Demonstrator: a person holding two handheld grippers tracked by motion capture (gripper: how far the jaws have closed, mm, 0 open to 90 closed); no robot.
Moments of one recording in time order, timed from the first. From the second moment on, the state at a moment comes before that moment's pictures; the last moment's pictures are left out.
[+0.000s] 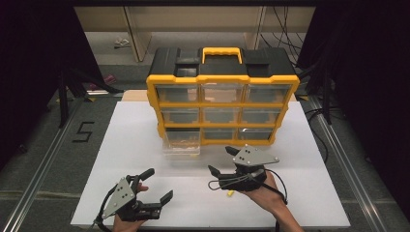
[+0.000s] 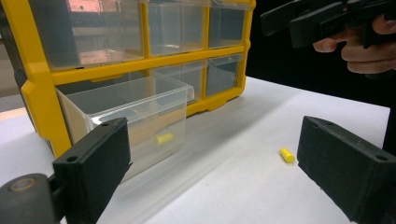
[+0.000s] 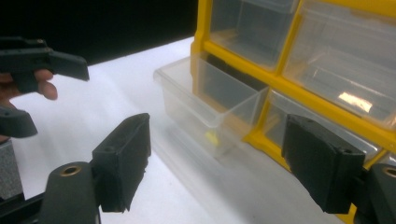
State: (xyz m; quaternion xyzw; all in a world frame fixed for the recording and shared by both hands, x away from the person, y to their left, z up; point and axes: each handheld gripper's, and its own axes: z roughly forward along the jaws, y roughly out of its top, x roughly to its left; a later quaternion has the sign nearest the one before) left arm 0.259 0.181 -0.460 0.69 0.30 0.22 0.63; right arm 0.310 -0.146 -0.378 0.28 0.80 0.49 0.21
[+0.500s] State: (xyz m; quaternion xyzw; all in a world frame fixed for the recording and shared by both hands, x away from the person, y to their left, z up) left arm 0.259 0.181 -0.460 0.68 0.30 0.22 0.63; right arm 0.309 -0.161 -0.389 0.30 0.81 0.47 0.20
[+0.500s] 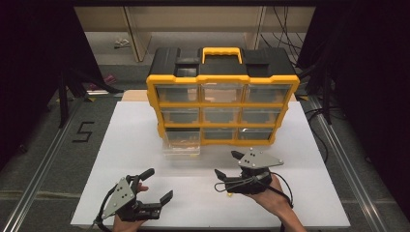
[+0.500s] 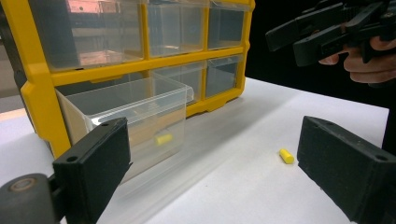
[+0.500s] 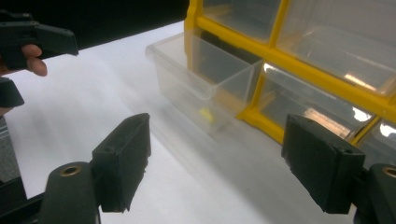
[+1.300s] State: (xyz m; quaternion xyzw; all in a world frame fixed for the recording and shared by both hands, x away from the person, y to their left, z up) left arm 0.259 0.180 -0.460 0.68 0.30 0.22 0.63; right arm 0.311 -0.171 -0.423 0.31 0.86 0.39 0.13
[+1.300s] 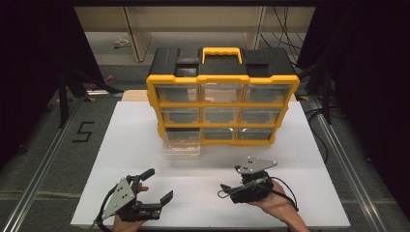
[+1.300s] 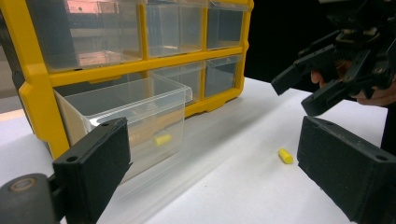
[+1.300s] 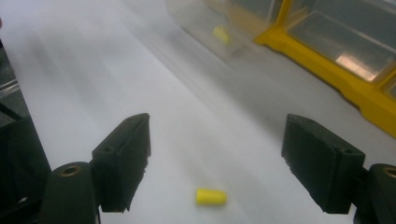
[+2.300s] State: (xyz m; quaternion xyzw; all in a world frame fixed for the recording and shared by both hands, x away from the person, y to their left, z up) left arm 0.259 0.180 -0.460 0.69 0.29 0.22 0.63; right arm 0.321 -0.168 -0.457 0.31 0.90 0.29 0.09
